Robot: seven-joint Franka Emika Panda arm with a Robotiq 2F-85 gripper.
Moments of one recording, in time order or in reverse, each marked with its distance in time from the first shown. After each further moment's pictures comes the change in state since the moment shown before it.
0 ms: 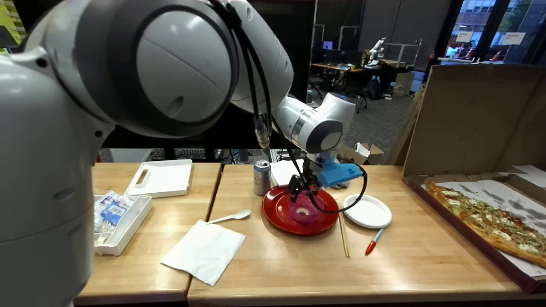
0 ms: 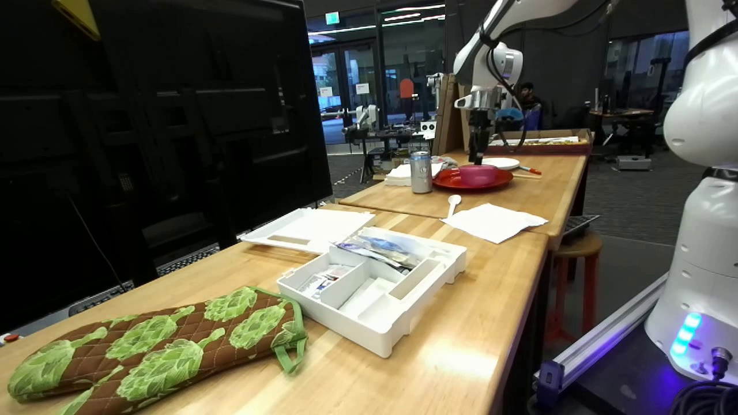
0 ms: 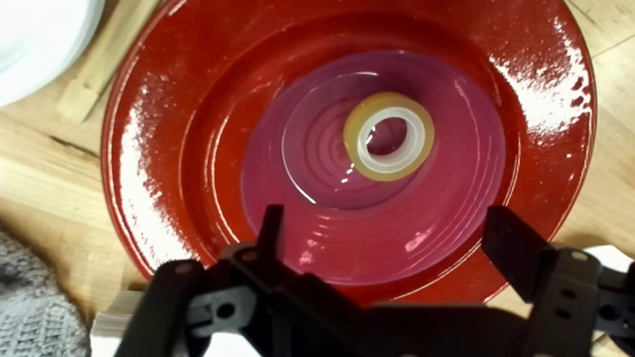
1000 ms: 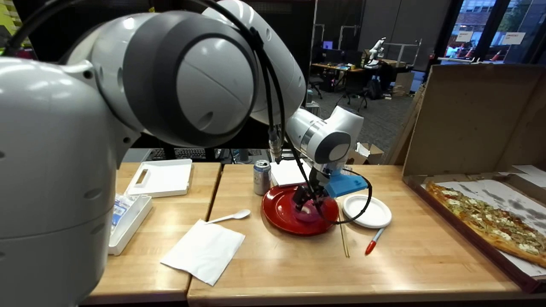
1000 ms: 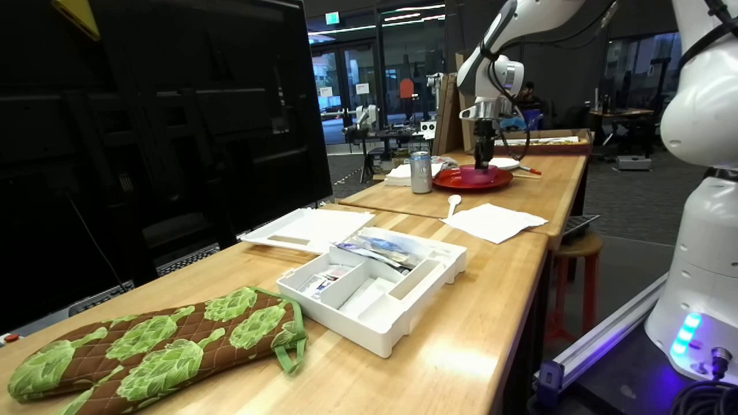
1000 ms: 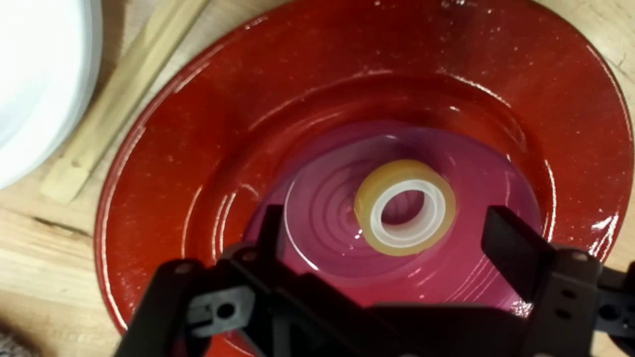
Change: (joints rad) arm -0.039 0.081 0.002 0.045 0.000 -0.025 -0.024
